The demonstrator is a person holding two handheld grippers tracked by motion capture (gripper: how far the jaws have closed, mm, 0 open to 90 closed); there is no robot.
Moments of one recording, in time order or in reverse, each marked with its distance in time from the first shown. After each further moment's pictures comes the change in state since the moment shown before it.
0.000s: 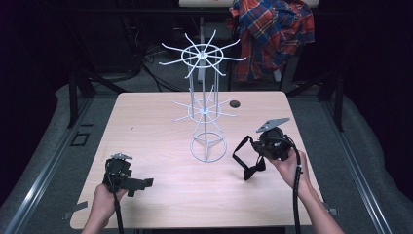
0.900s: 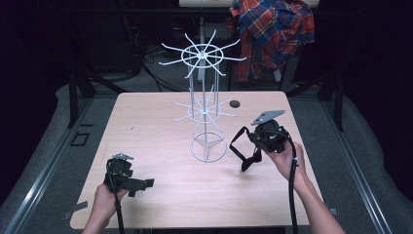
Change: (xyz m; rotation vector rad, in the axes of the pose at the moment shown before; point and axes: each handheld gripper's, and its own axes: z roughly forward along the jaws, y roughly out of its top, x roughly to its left) left arm -0.002 0.000 0.002 0.004 -0.006 0.006; right arm 0.005 0.026 -0.007 -0.044 -0.049 -0.054
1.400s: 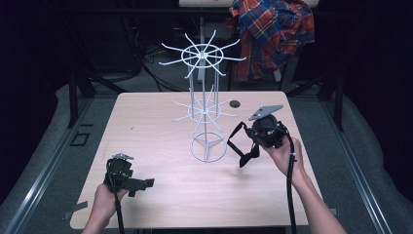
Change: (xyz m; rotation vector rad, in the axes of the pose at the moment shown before) left arm 0.000 0.000 0.001 0.004 0.000 0.001; right arm 0.000 0.015 -0.004 -0.018 -0.002 -0.016
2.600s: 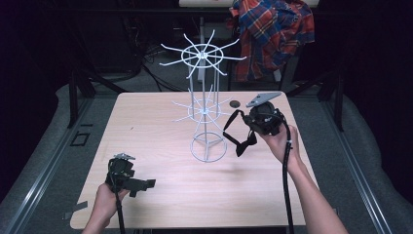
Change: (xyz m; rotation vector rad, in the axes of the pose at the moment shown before) left arm -0.001 0.001 0.002 0.005 -0.015 0.013; right arm -0.013 0.027 0.004 -0.056 -0.026 -0.002
